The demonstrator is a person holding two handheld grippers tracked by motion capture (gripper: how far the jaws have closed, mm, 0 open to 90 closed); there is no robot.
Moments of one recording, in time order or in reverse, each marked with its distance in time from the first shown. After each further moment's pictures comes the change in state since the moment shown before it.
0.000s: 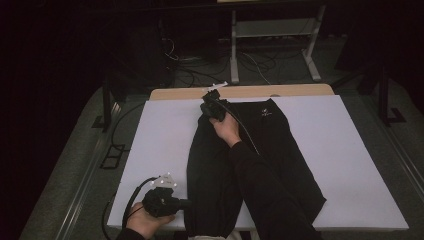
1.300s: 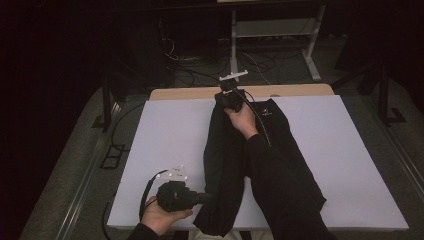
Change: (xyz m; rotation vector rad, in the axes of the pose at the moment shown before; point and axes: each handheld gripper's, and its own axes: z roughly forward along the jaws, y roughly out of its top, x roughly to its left) left arm -0.031 0.040 0.011 -0.151 -0.194 0.074; right arm -0.042 0.012 -0.046 -0.033 -0.024 0.042
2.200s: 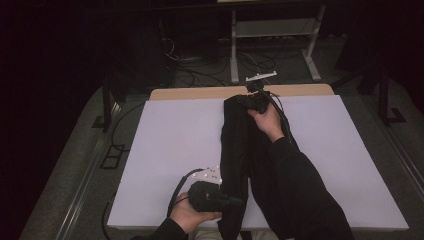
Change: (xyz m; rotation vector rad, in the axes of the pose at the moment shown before) left arm -0.027 0.034 0.060 0.058 -0.145 0.120; right arm -0.057 -0.027 -0.044 0.005 -0.004 0.050
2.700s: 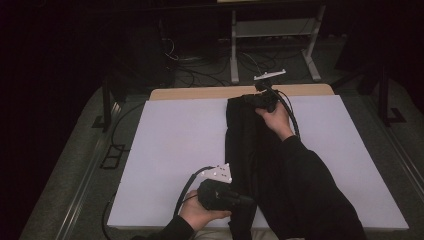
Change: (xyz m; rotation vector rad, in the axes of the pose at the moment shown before) left arm -0.004 0.015 0.015 -0.045 -0.042 0.043; right arm -0.021 -0.002 -0.014 0.012 0.007 -0.010
